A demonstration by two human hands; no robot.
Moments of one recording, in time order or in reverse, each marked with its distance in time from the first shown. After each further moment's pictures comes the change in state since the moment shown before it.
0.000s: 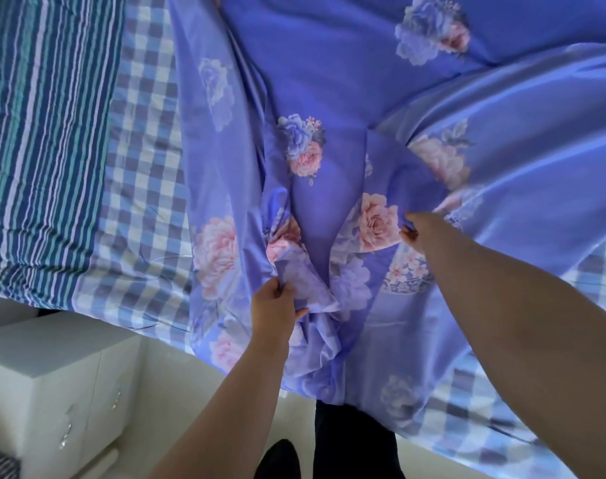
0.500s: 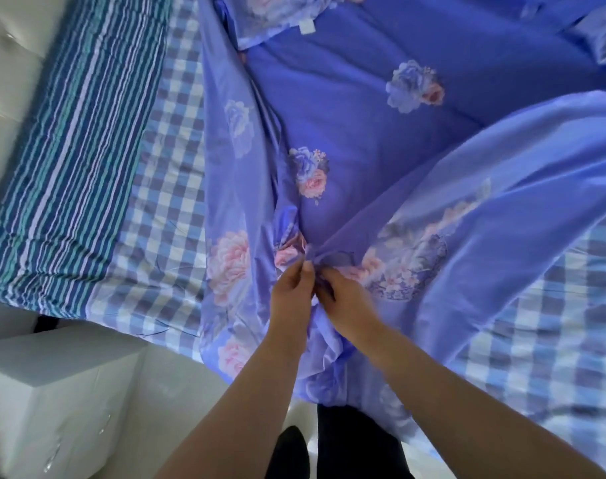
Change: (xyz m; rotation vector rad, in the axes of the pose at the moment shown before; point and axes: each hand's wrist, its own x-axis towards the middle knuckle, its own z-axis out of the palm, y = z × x) left_hand -0.055 0.023 -0.020 -0.177 -0.203 0.252; right_hand -0.242 0.046 0.062 -0.472 -0.186 -0.890
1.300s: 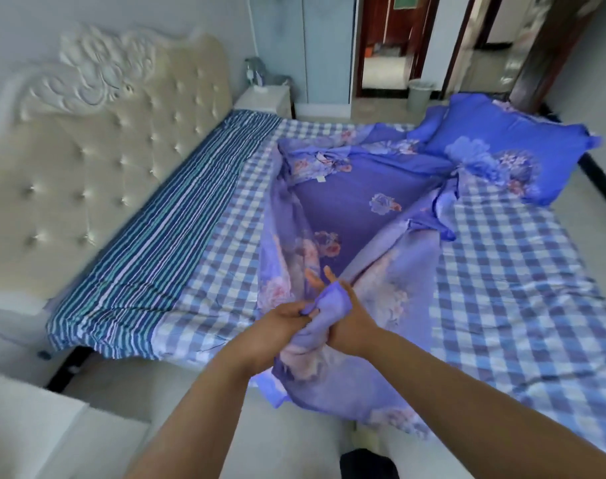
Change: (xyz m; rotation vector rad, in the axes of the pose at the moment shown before) left_hand -0.298 0.006 -0.300 0.255 -0.628 0.332; right_hand -0.288 -0.172 0.111 -0.563 0.094 -0.276
